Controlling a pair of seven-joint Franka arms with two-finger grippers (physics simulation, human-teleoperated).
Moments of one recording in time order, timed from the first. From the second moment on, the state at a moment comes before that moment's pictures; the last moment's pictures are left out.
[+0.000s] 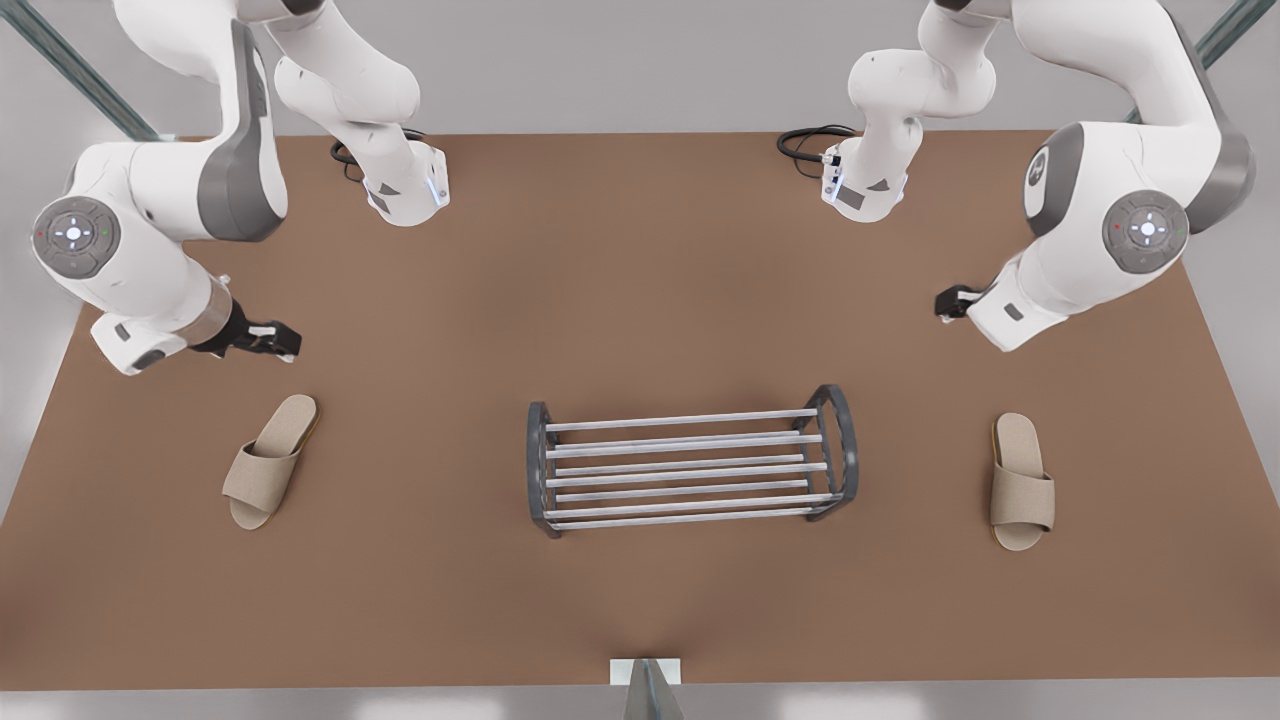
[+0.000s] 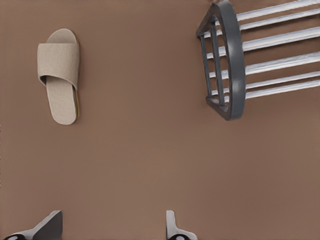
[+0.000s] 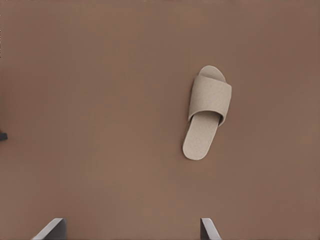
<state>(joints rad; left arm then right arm) -0.10 0.12 -0.04 -1.49 0.07 1.40 -0.01 -0.13 0.11 0.23 -1.56 -0.14 1.58 0.14</state>
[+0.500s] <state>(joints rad) -0.07 0.15 0.56 -2.46 -1.55 2.17 0.51 0.21 0.14 0.00 -2.06 -1.65 2.64 0.27</state>
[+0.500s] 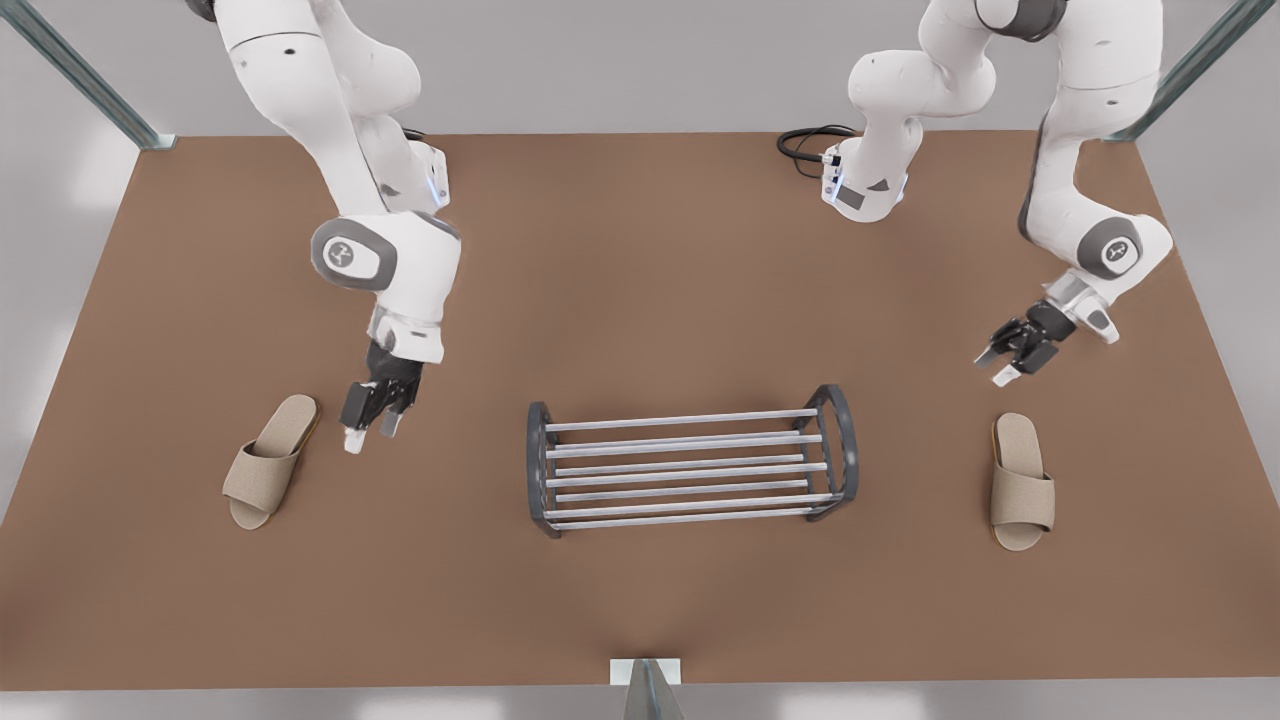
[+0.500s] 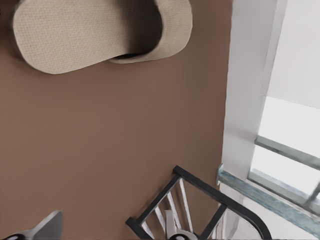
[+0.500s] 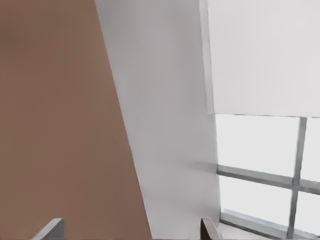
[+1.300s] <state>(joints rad) 0.08 0.36 0.31 -2.33 -2.44 2.36 1.91 -0.29 0.20 0.13 -2.35 -2.51 2.72 0.77</state>
